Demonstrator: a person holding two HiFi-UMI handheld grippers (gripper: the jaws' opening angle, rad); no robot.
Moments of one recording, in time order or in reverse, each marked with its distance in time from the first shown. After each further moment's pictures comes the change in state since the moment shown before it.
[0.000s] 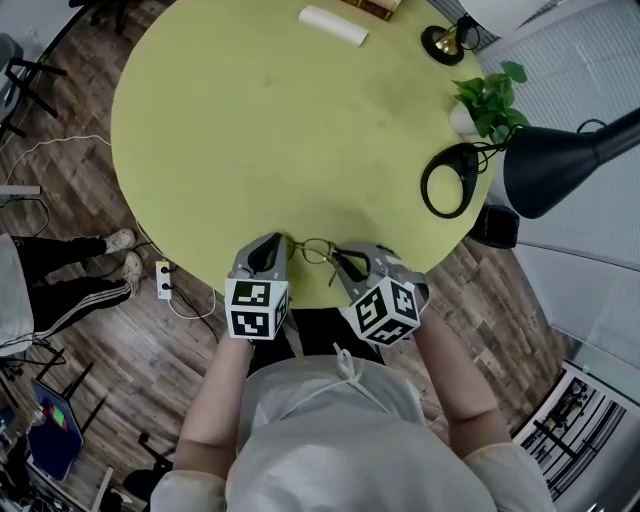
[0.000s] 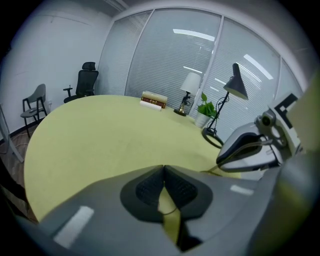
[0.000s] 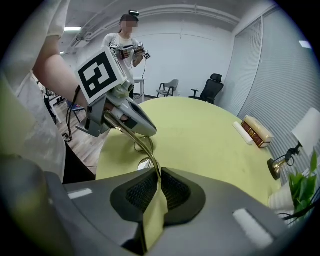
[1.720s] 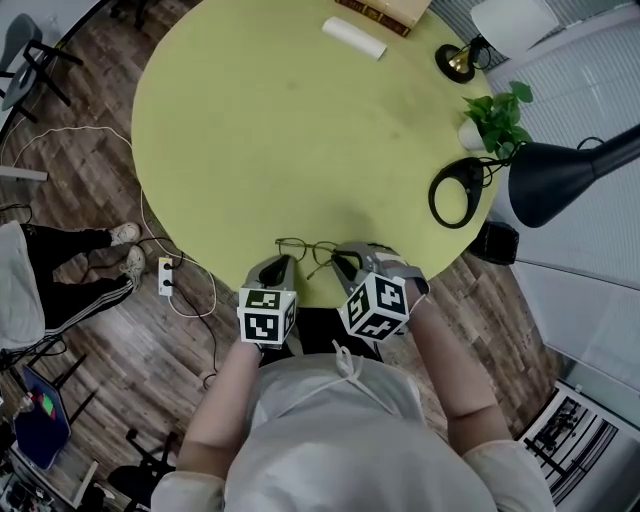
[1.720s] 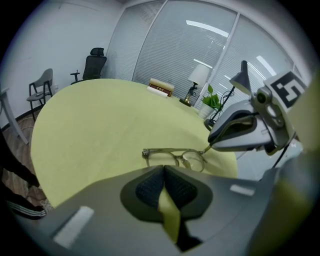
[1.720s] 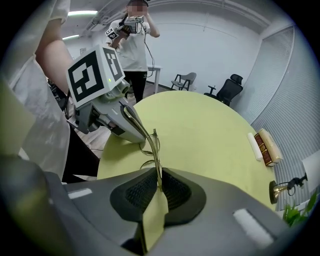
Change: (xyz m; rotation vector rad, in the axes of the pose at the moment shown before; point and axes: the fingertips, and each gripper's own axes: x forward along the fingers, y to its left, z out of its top) left arm -0.016 -0.001 -0.059 -0.105 0.115 0.011; right arm 0.013 0.017 0.015 -0.189 0.115 0.056
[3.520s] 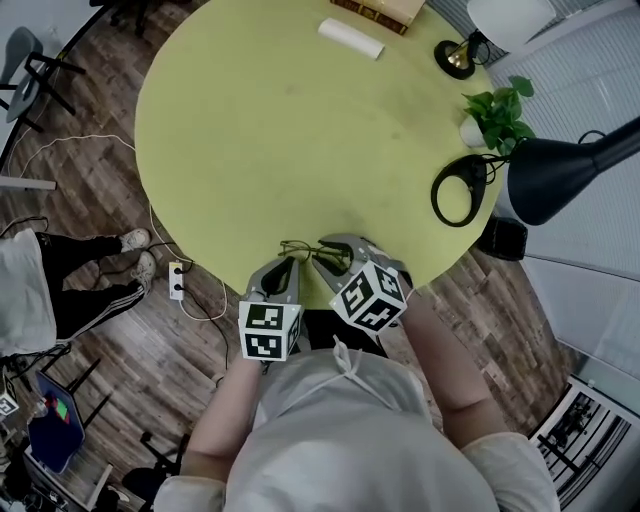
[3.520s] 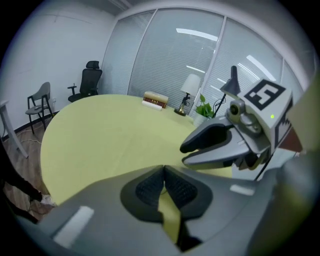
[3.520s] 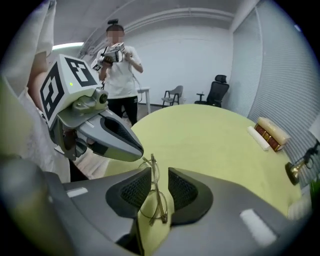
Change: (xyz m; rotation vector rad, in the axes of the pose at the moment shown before) left arm -0.031 -0.015 0.040 0.076 -0.101 0.004; right arm 0.007 -0.010 0.043 0.216 -0.223 0.058
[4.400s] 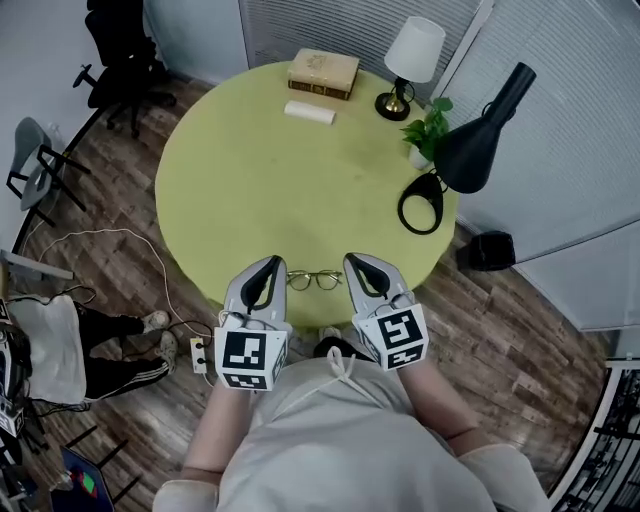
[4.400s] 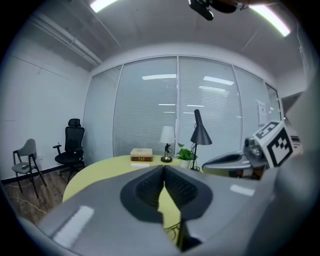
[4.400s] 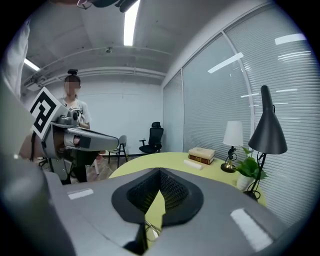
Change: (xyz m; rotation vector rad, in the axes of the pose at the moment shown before) left arm -0.184 -0.050 0.154 0.339 -0.491 -0.071; right arm -0.200 0.010 0.079 0.443 -0.529 -0.638
